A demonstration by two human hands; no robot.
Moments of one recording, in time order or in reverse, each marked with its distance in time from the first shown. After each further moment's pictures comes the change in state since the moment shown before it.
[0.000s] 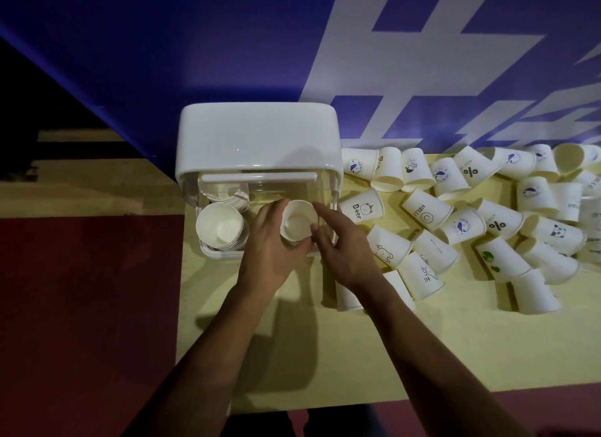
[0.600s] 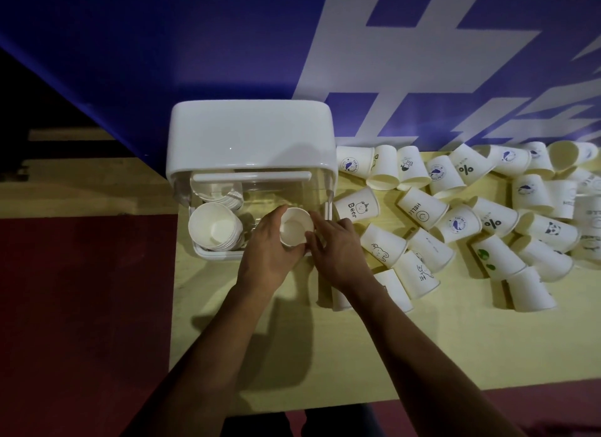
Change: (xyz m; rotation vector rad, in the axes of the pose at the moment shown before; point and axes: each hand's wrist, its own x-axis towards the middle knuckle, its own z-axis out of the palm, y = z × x) left_hand 0.004 -0.013 0.018 0.046 -0.108 -0.087; right_hand 0.003 0.021 0.015 -0.358 -0.086 0.082
